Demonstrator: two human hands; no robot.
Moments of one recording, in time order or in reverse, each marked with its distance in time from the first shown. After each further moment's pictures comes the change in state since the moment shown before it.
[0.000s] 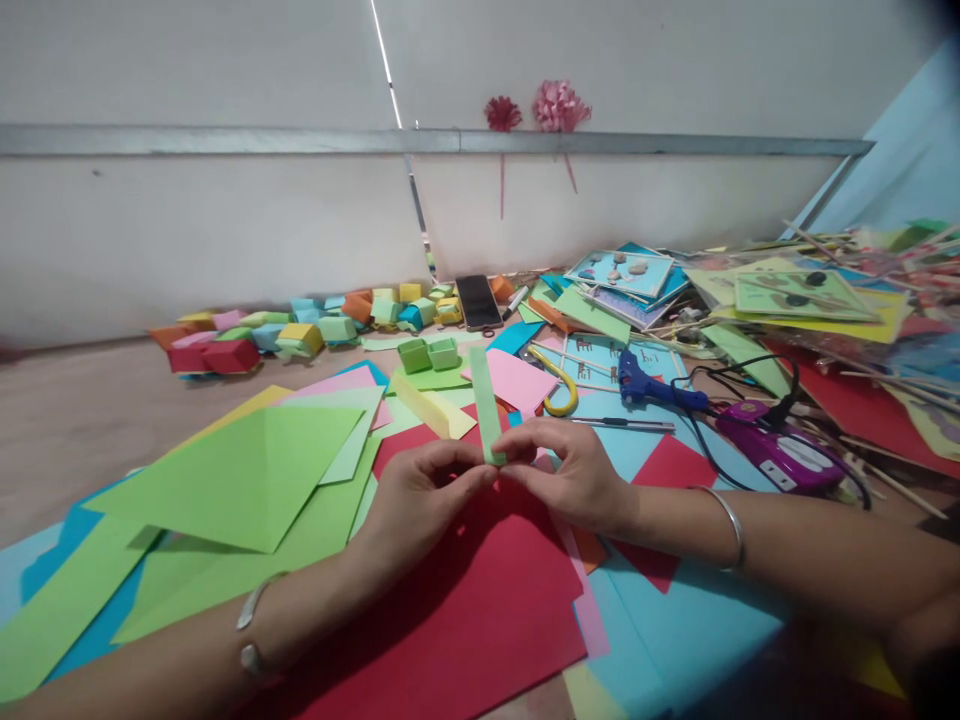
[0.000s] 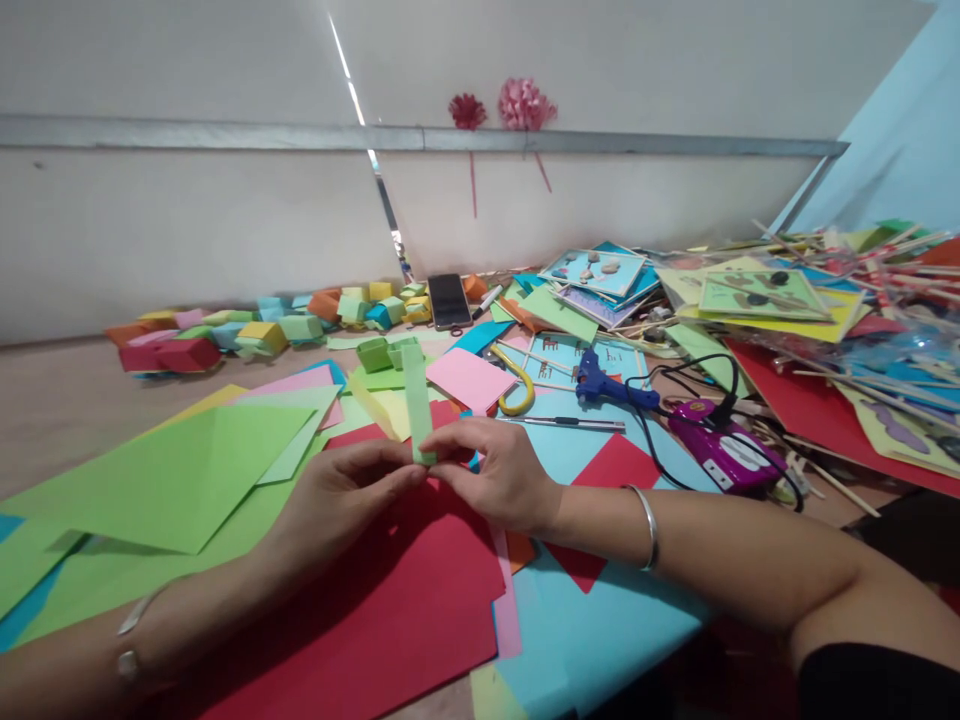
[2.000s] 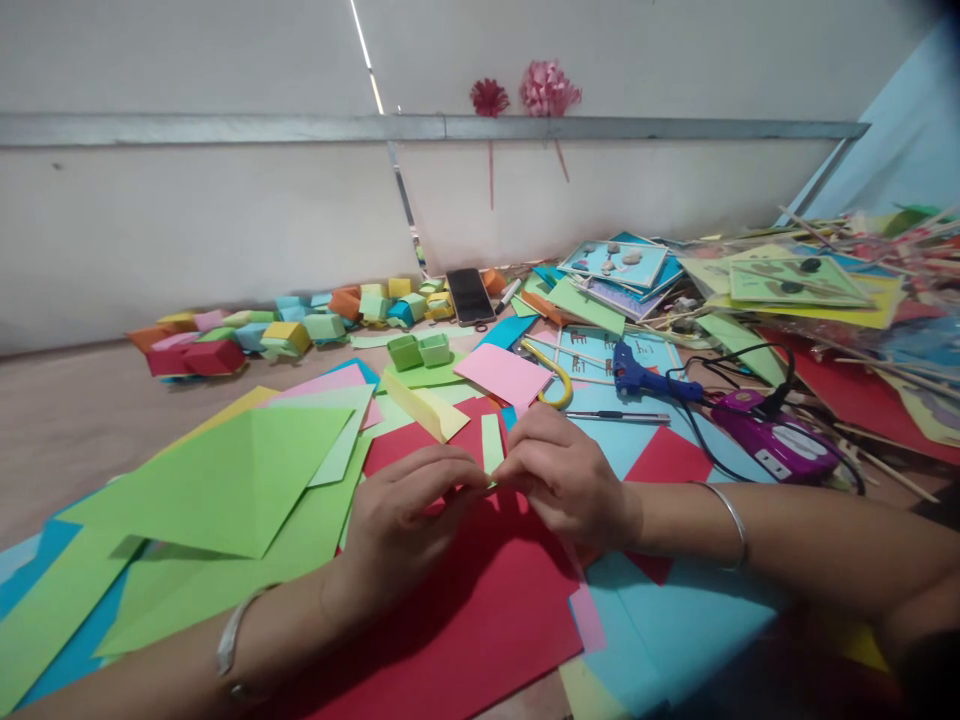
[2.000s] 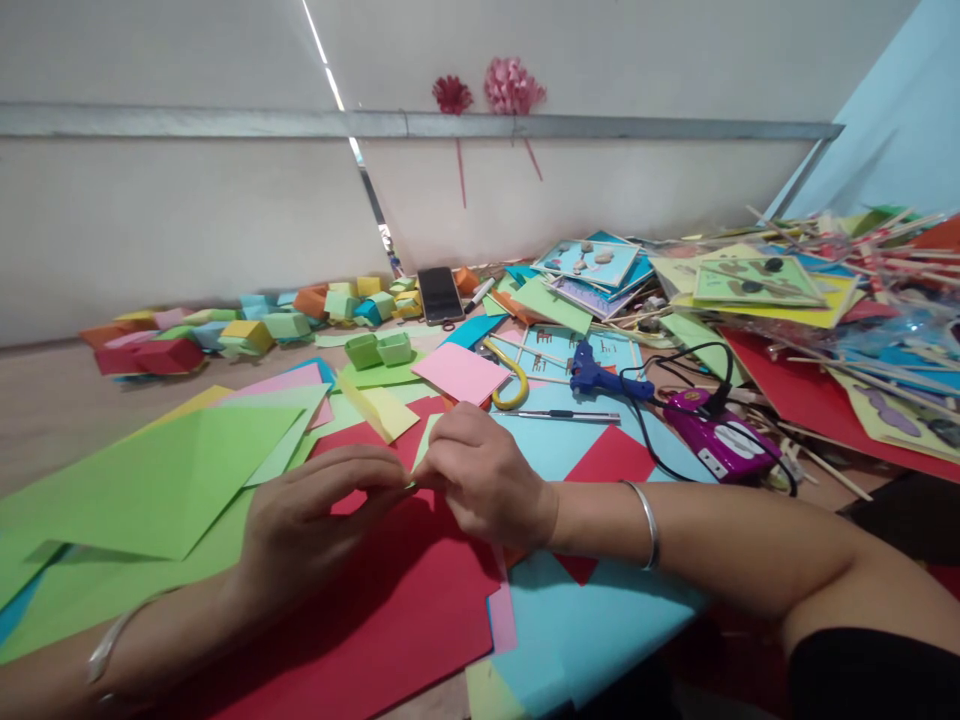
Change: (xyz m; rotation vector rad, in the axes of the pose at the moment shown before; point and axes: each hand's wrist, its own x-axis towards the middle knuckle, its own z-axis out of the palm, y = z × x) left_hand -0.008 -0.004 -0.006 0.506 0.141 0.796; right_hand -0.001 -0.010 -0.004 -0.246 0.032 -0.406
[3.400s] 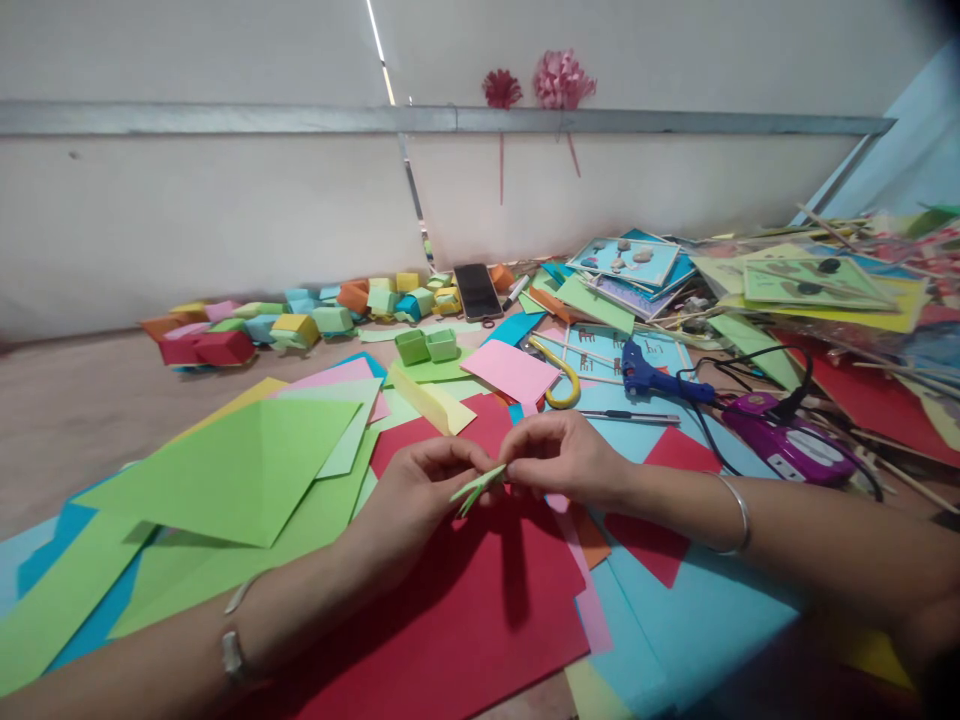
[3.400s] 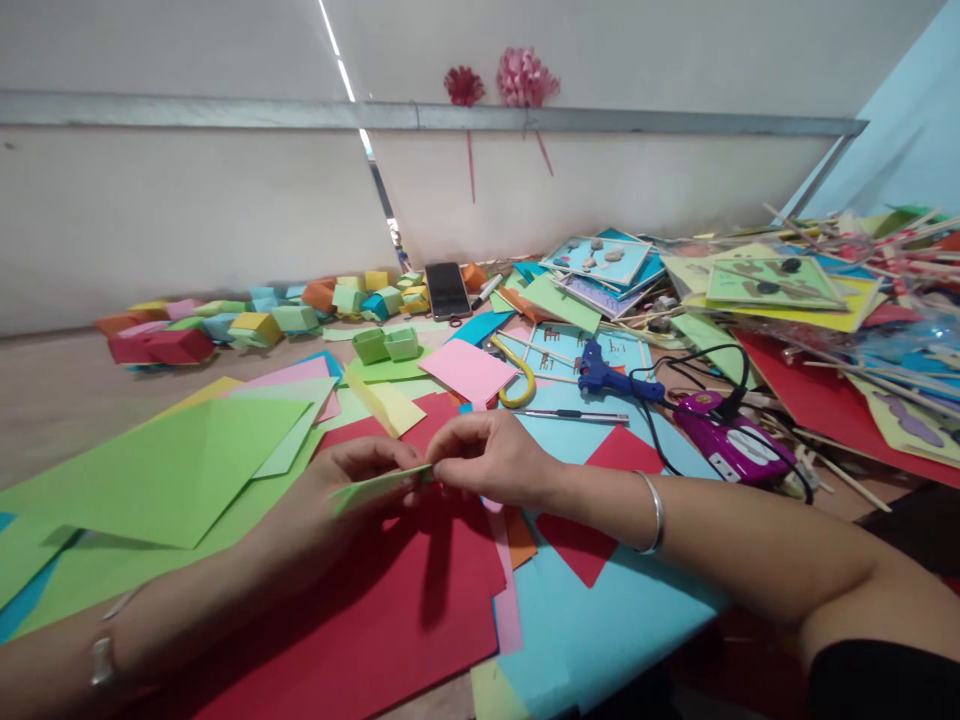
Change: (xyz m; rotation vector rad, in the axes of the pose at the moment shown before) left_hand 0.009 0.001 0.006 -0.862 -0.160 -1.024; right_hand 0.003 0.013 0.004 0.809 -0.228 0.930
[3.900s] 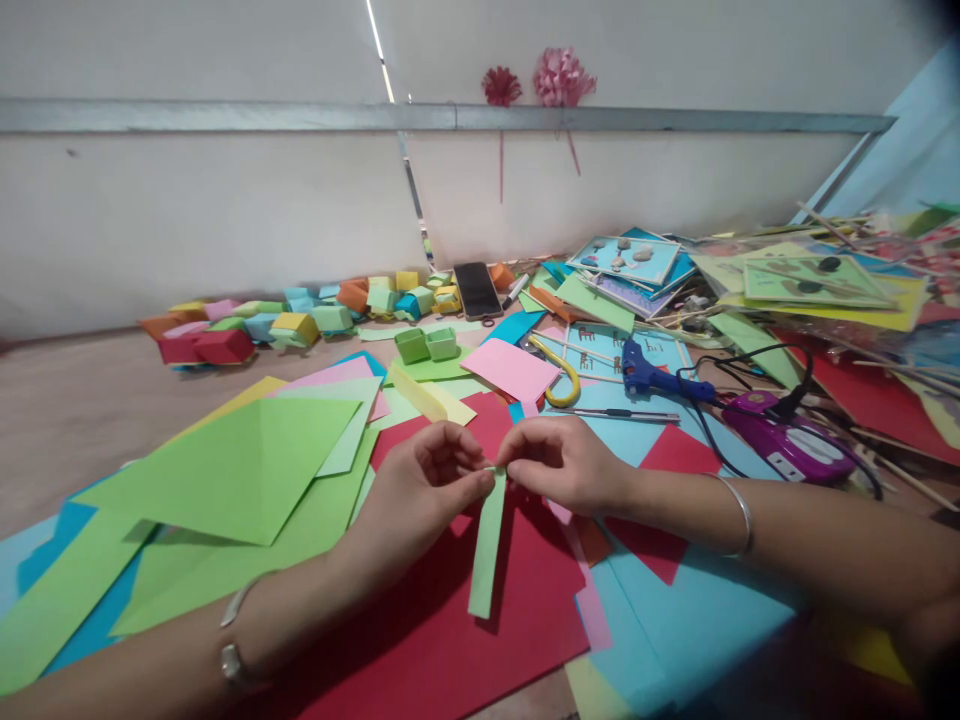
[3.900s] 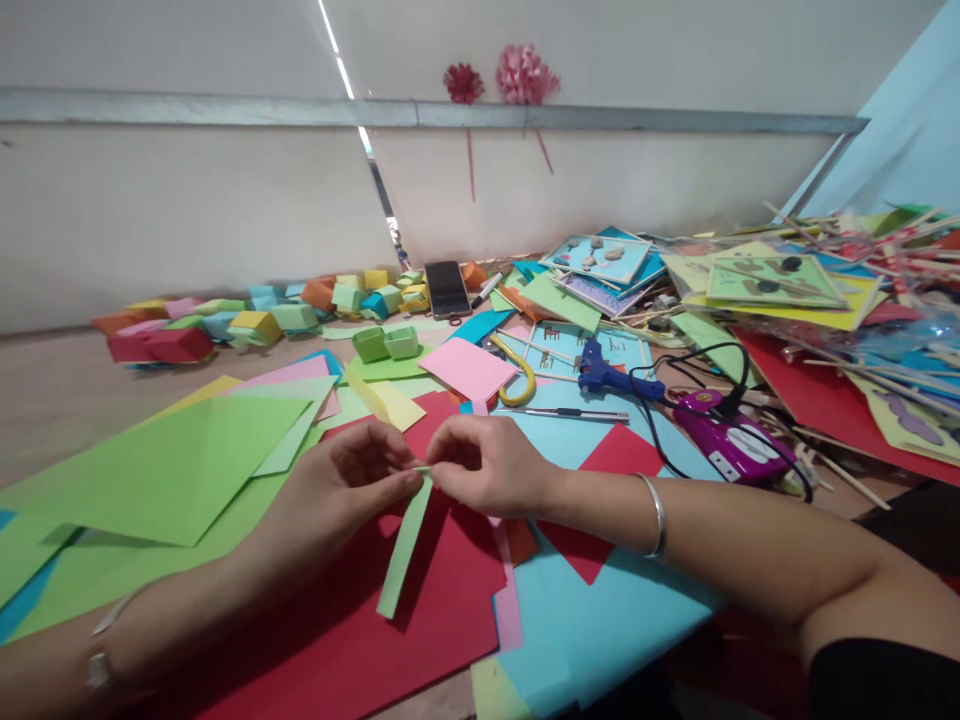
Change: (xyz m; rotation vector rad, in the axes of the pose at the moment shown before) left_hand -0.003 0.004 0.003 0.109 0.076 0.123; right_hand -0.005 0.000 0.003 -0.306 0.035 -0.169
